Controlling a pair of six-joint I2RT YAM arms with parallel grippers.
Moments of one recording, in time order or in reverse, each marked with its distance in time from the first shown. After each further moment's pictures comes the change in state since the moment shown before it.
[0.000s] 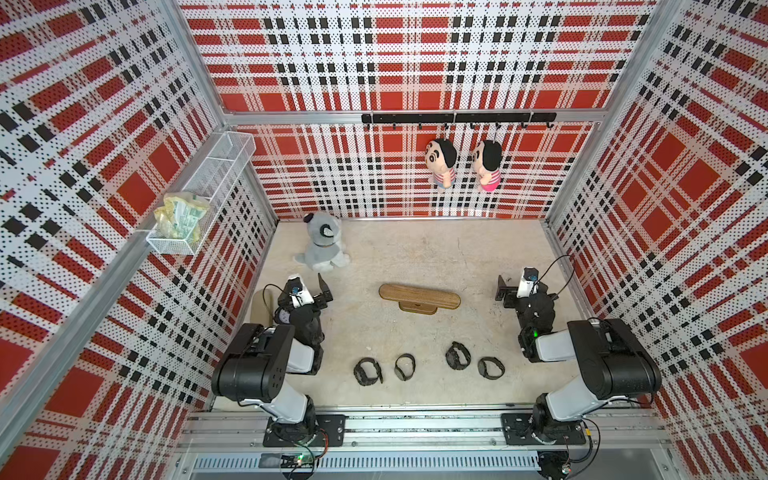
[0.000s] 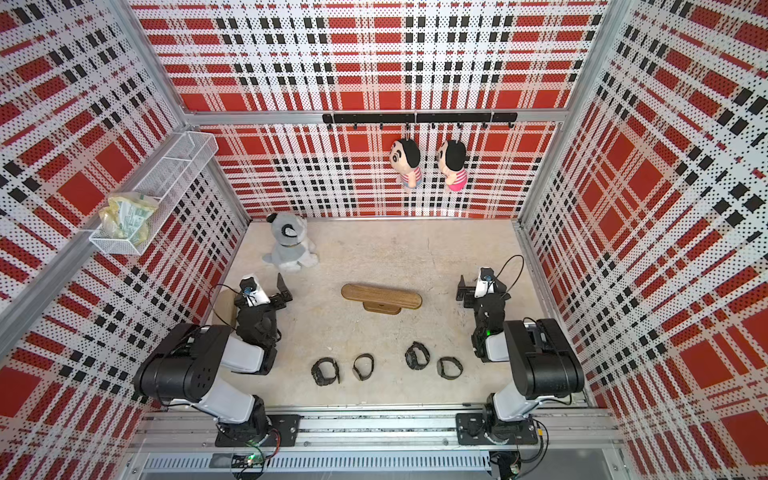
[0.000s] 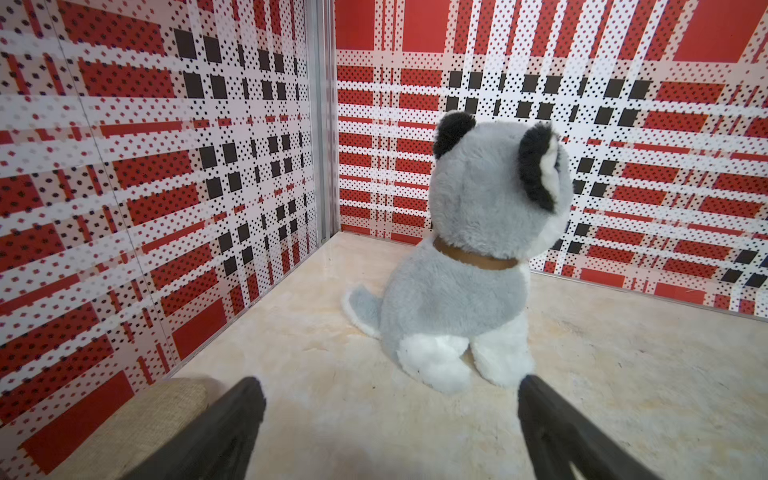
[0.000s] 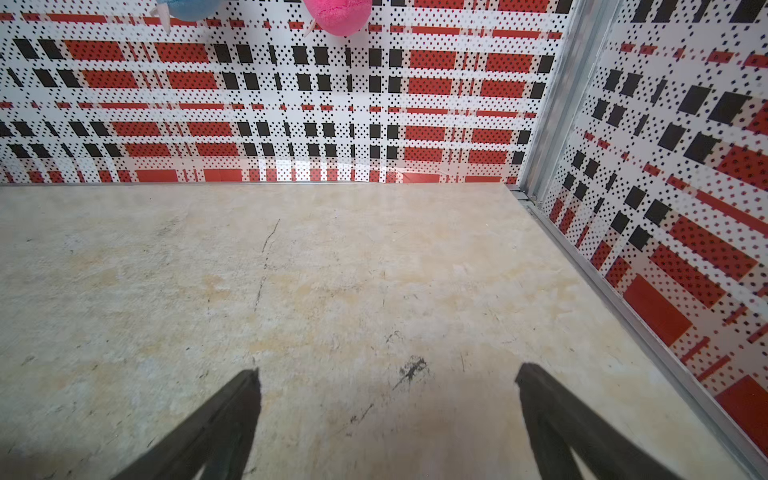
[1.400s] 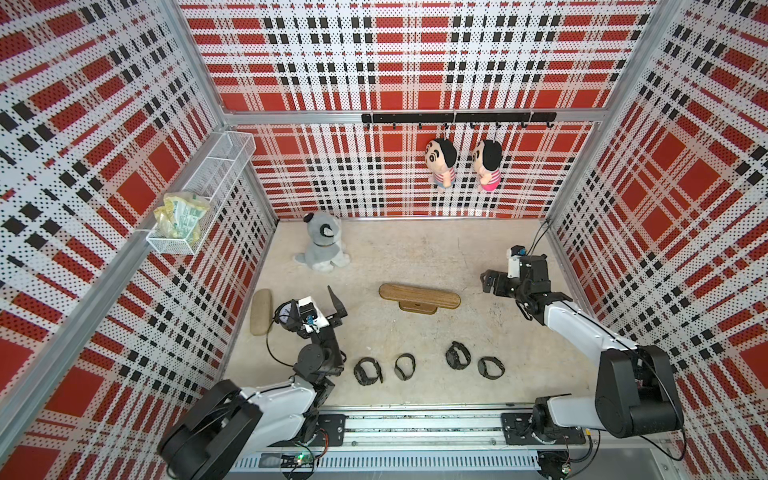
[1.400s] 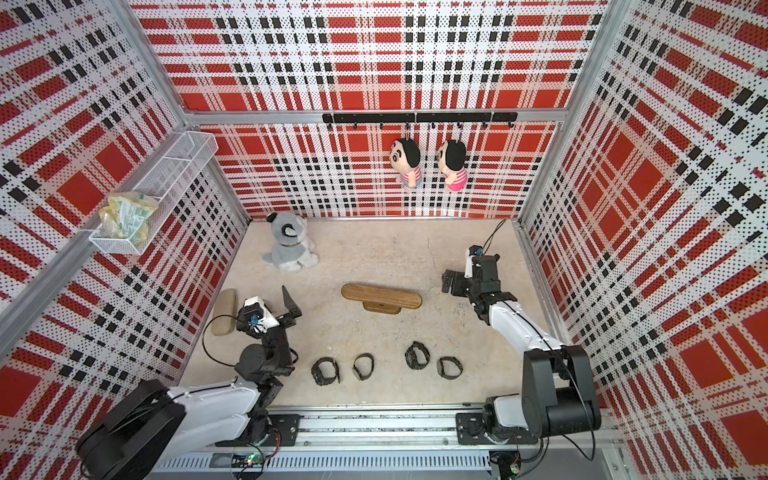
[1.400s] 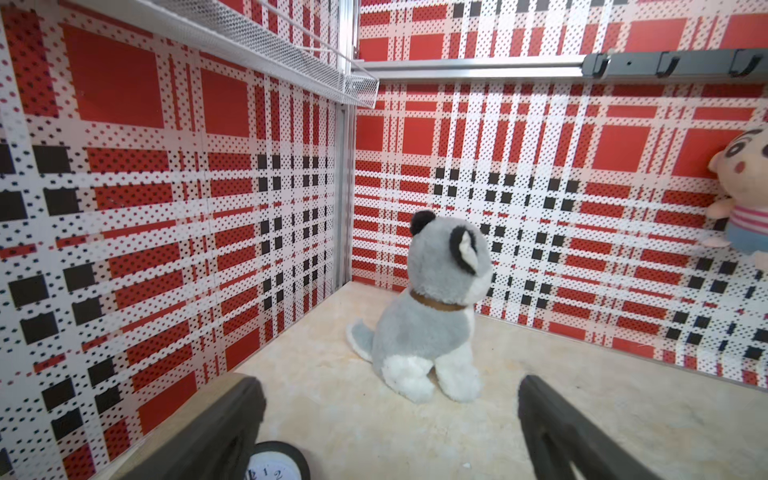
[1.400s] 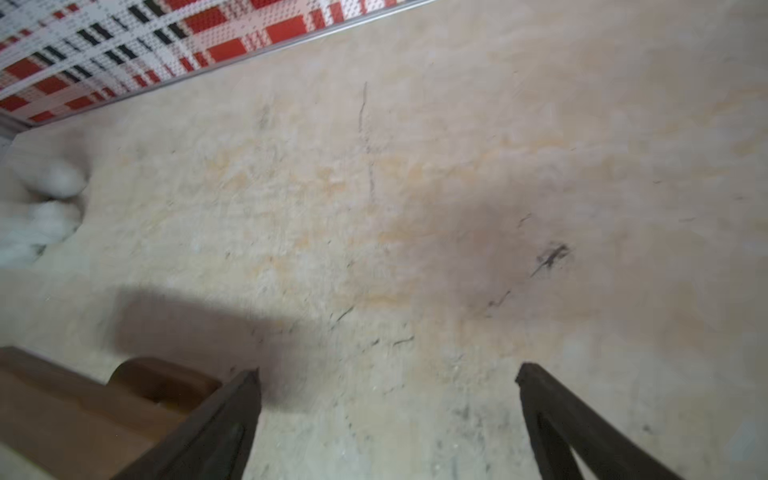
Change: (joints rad) left arm -0.568 -0.547 -0.128 -0.099 -0.616 0.234; right arm 0.098 -0.224 0.491 -1.281 -0.237 0.280
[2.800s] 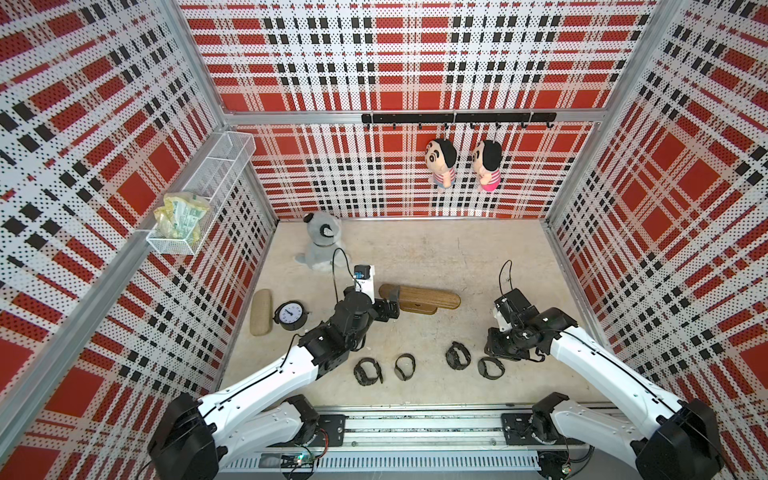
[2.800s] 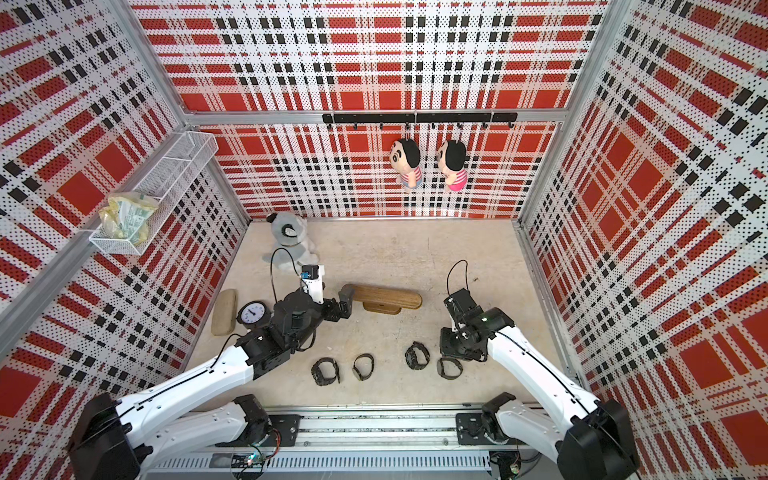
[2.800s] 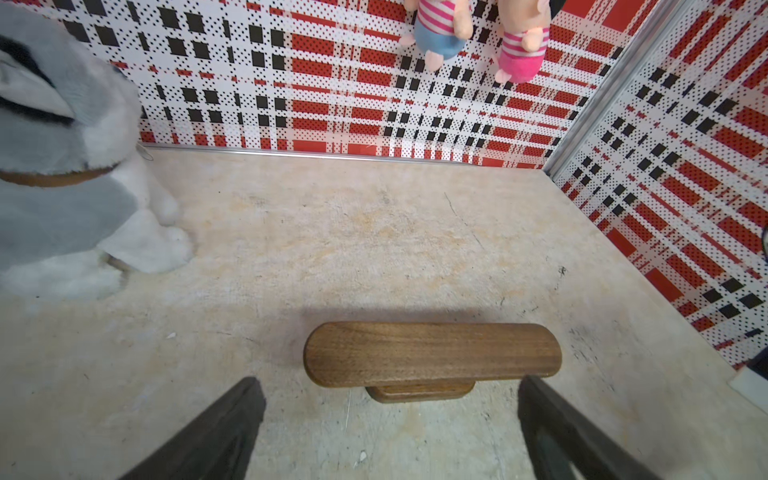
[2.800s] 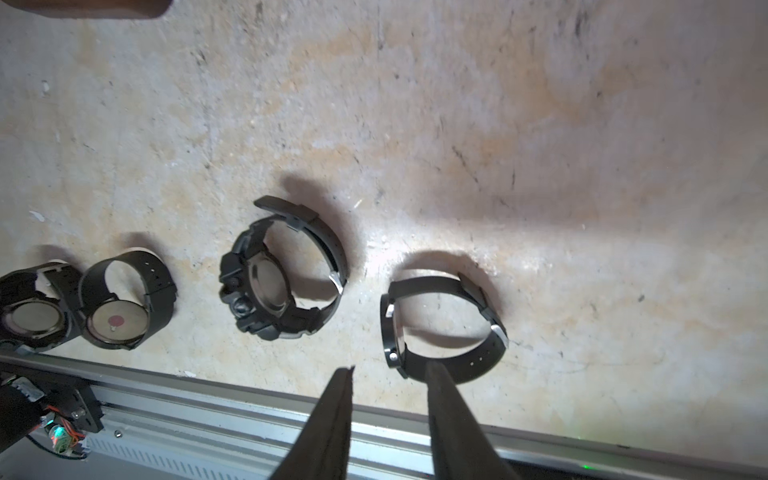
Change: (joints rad) left arm -0.144 -0.002 0.570 -1.277 0.617 -0.586; right arm 0.329 -0.286 -0.027 -0.867 -0.014 0.314
